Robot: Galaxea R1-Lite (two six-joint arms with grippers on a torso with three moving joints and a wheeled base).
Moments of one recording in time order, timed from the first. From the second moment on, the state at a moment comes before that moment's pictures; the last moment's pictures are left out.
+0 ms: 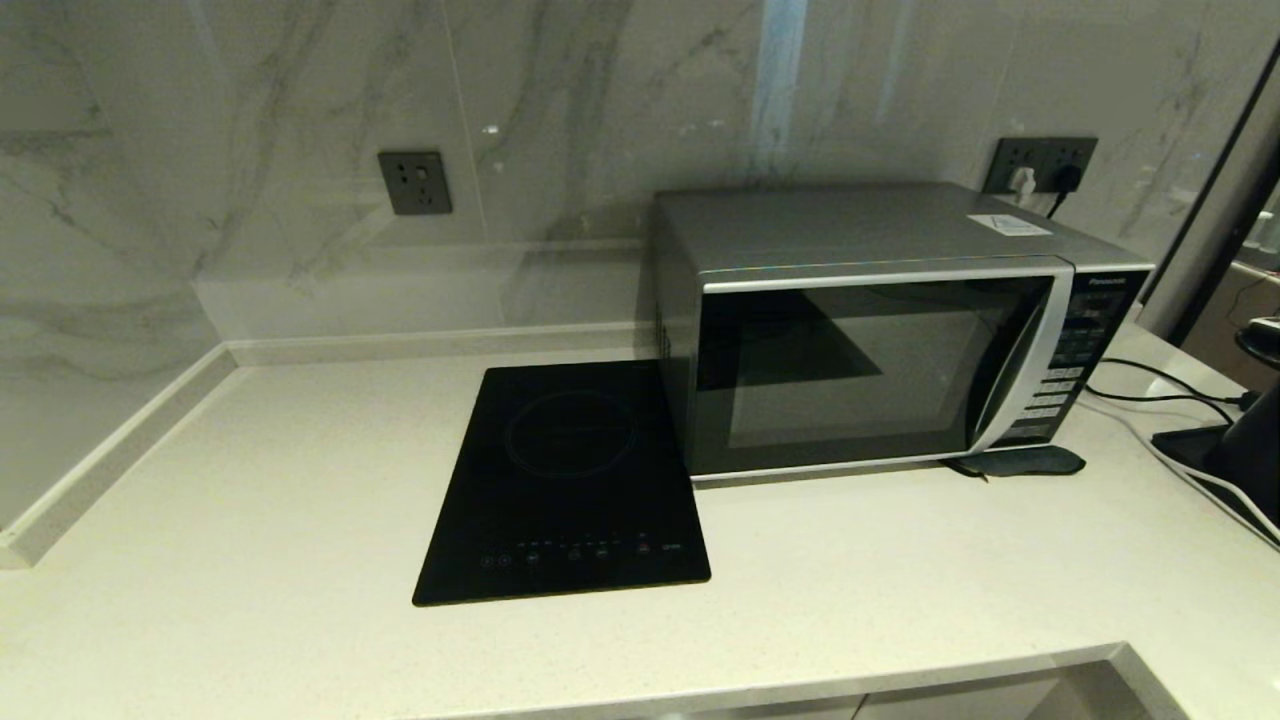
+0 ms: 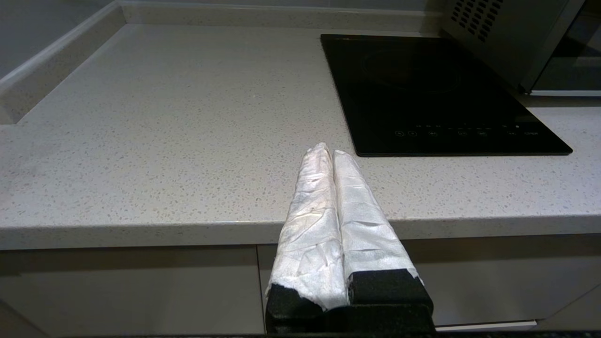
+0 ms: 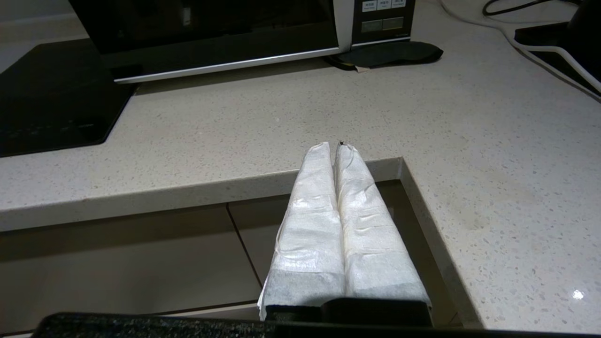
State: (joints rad) left arm 0.00 0.00 0.00 -0.01 0.02 -0.07; right arm 0.00 0.00 0.00 0.00 -0.05 0.14
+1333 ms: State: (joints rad) left arm 0.00 0.00 0.00 -0.01 0.02 -0.07; right arm 0.00 0.15 -0.31 0.11 -0.05 0.16
